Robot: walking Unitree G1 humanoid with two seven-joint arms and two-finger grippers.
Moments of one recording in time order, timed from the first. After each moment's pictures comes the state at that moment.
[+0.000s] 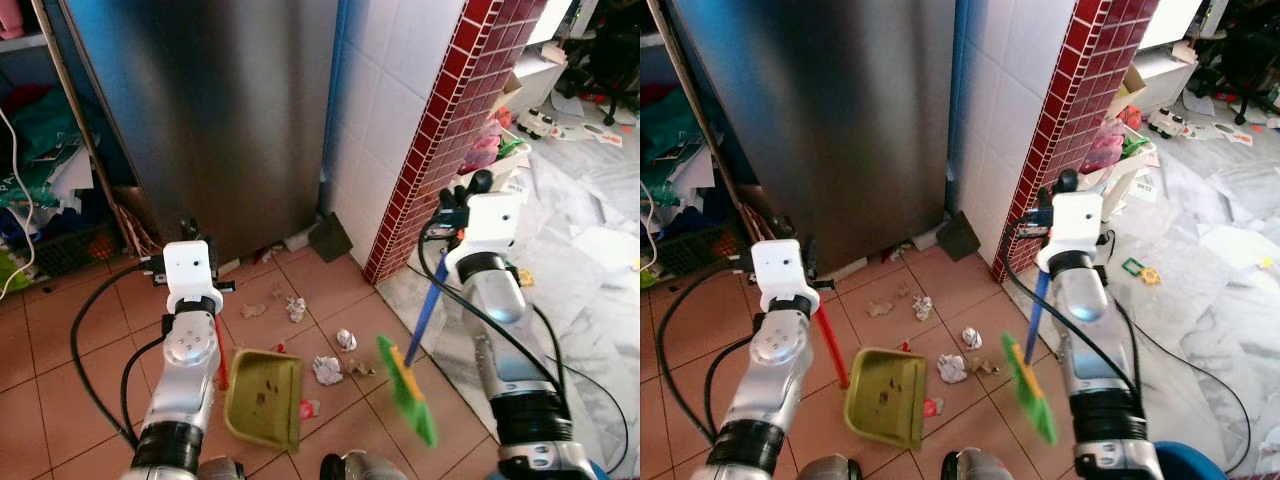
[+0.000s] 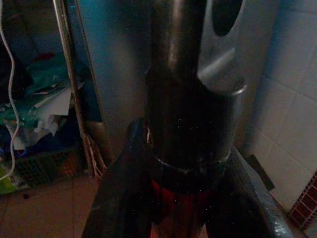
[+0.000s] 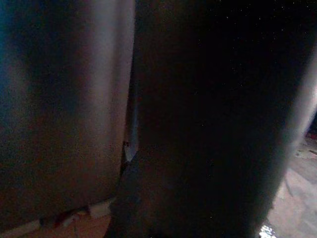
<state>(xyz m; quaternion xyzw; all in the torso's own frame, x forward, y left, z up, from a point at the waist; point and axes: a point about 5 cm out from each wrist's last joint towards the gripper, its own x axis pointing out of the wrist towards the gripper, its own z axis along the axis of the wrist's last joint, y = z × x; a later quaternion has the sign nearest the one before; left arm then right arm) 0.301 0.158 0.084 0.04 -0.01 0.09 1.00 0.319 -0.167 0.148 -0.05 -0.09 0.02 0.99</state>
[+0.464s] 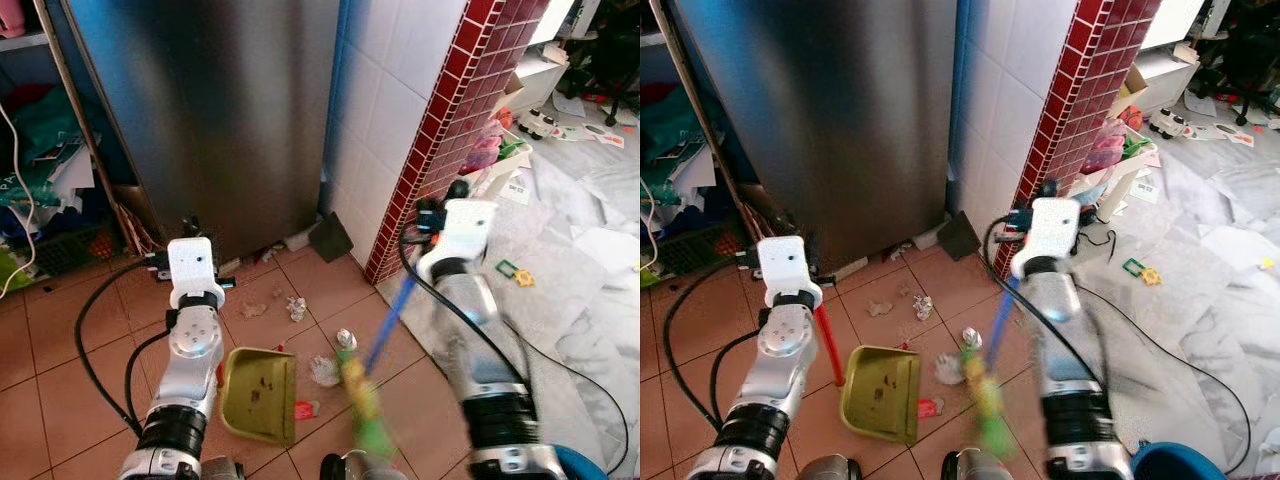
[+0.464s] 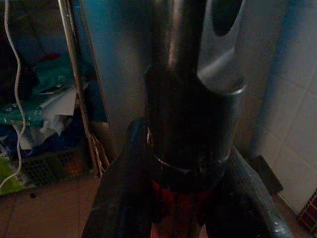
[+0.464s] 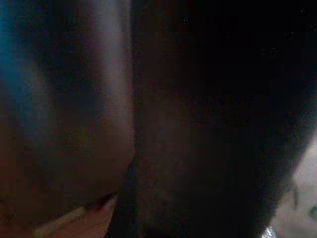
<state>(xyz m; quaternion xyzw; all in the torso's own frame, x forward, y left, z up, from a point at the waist) 0.308 0.157 0.080 0.04 -0.01 0.10 0.99 0.319 -0.139 0.135 0.05 -0.02 0.01 1.00</state>
